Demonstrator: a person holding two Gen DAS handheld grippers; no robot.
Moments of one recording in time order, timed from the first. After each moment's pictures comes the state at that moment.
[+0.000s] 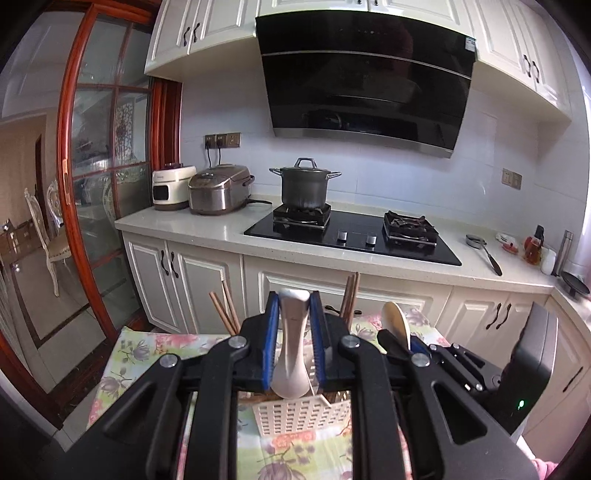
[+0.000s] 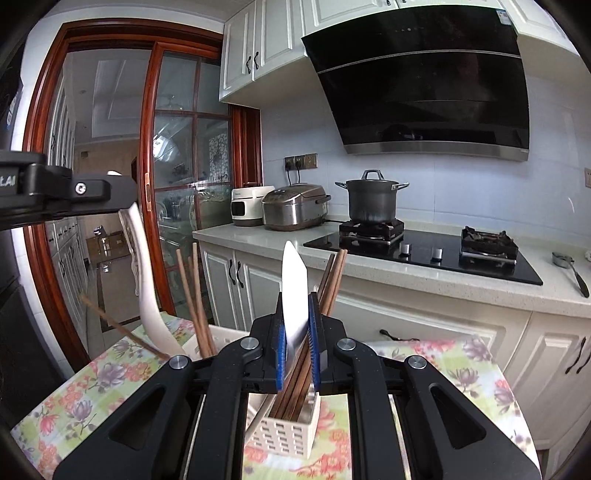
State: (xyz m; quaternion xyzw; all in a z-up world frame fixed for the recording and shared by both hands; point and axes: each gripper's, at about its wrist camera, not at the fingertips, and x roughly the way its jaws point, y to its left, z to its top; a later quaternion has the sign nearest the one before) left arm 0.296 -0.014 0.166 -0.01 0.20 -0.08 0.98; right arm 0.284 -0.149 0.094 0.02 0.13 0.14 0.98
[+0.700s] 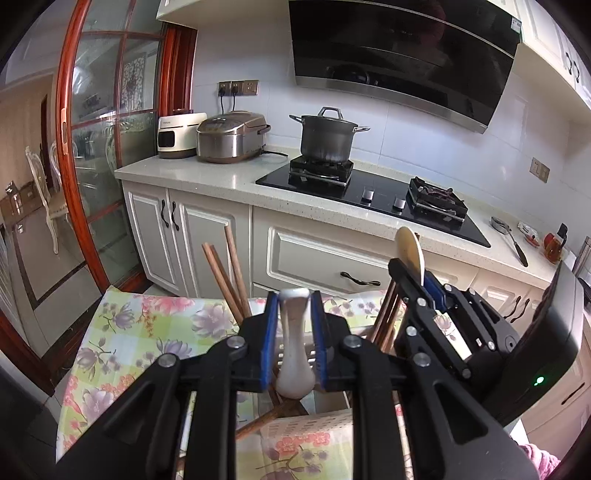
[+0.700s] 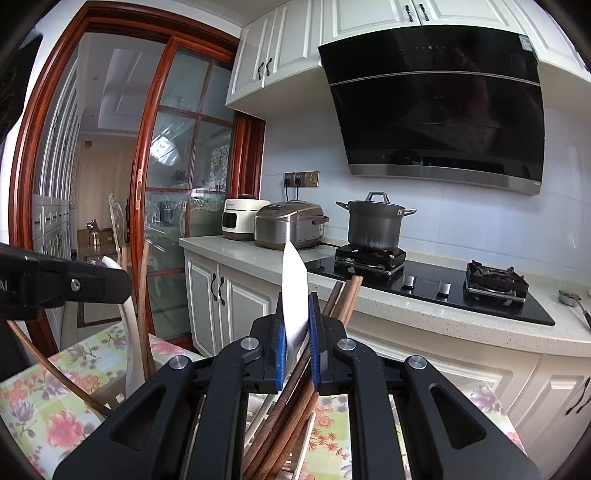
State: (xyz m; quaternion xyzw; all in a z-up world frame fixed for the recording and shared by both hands) left arm 0.378 0.007 0.103 -0.03 0.28 -0.05 0.96; right arm 0.362 -0.126 0.064 -0.03 0.07 0.13 0.99
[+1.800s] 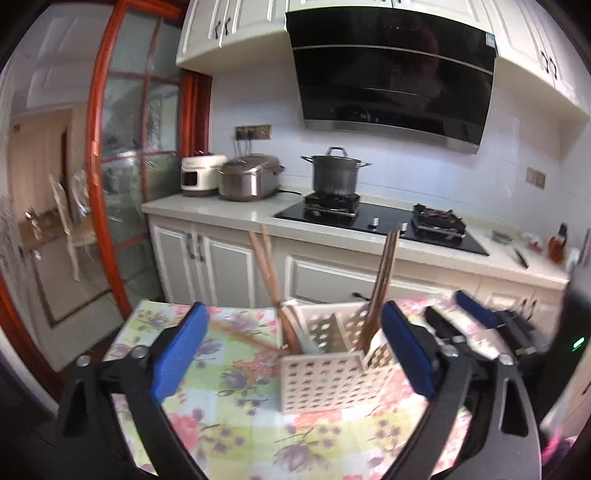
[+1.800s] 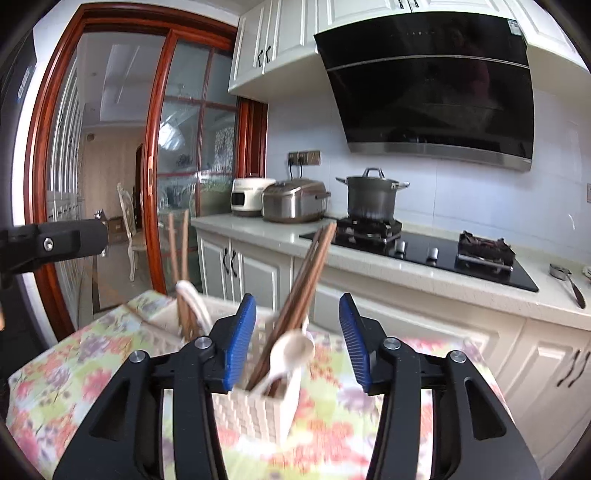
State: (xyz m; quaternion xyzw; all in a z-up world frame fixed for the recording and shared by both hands) left arm 0.261 0.005 0.094 0.00 0.19 -0.01 0.98; right arm 0.261 -0.169 0.064 -0.02 0.14 0.14 0.98
